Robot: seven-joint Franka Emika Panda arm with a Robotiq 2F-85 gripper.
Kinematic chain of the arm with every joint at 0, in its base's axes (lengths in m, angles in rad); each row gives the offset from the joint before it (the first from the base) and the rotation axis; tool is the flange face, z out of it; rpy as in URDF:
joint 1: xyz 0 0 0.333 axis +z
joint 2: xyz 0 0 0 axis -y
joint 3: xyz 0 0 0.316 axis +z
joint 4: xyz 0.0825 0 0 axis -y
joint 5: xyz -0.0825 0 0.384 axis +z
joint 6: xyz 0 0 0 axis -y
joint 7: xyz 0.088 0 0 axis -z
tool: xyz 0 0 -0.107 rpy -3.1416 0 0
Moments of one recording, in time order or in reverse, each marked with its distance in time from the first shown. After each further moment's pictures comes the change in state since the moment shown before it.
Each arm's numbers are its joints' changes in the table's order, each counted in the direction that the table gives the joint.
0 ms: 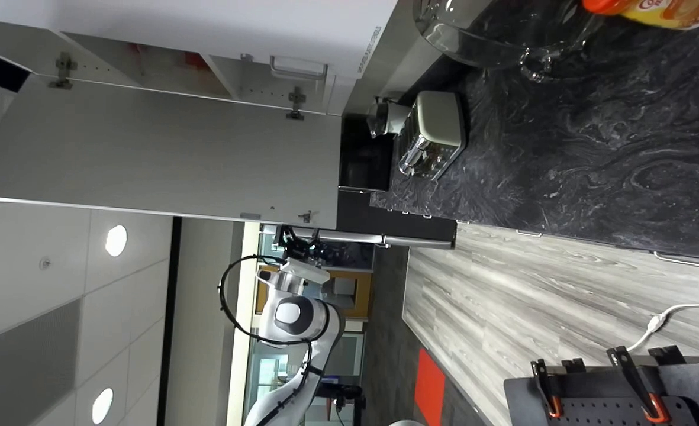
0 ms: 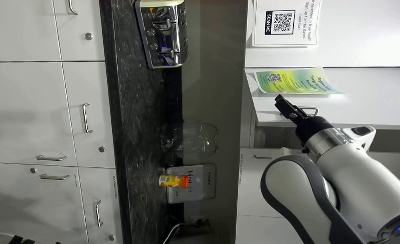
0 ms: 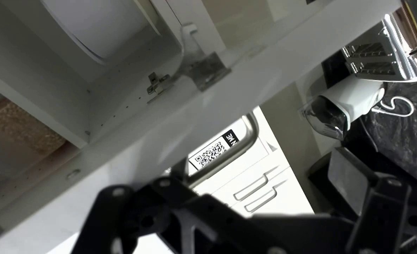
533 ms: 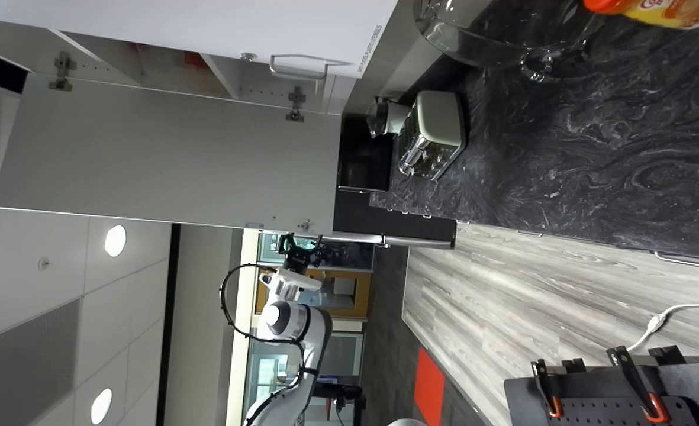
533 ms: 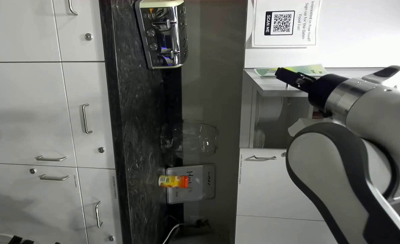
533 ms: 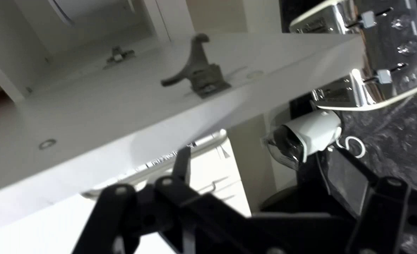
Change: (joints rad) arm -0.047 0.006 0.115 0.277 -0.247 -0.401 0.111
